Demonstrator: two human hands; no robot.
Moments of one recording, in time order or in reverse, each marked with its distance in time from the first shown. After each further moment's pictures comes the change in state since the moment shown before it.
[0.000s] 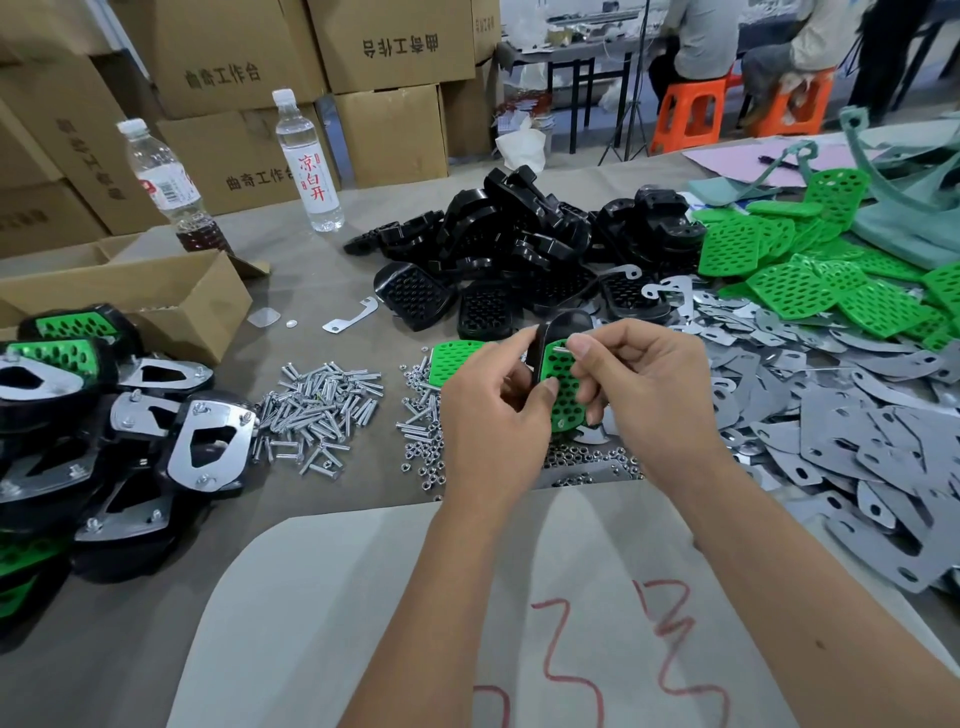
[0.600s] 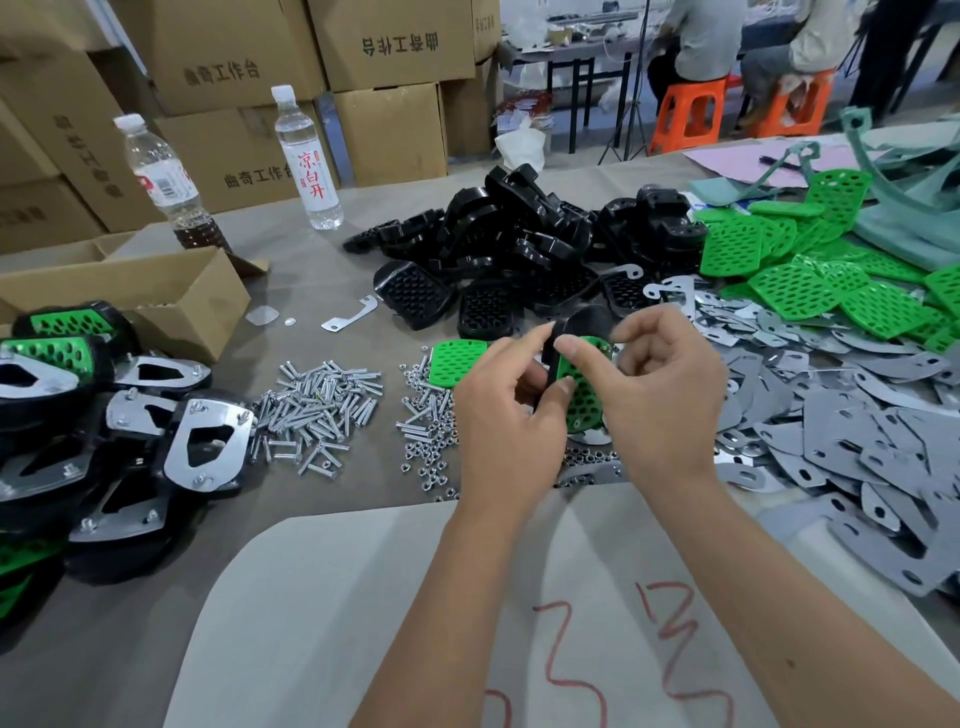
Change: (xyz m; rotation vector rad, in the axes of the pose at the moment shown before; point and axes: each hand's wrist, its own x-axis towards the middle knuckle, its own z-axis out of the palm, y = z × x) left_hand -0.002 0.003 0.008 -0.053 0.046 0.061; right_hand -0.005 0.005 0.006 -0.371 0.305 -0.175
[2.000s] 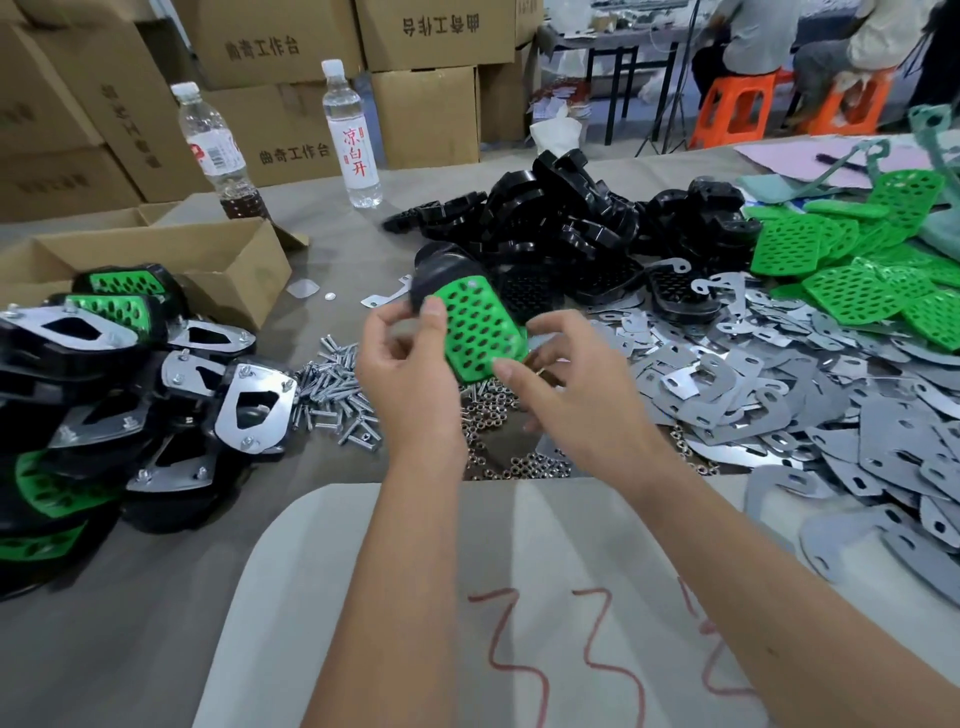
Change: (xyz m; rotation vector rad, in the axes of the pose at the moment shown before) left_hand 0.030 -0.020 -0.065 -0.457 0.556 -0.478; right_hand -0.023 -0.015 0.055 -0.002 -0.571 0.091
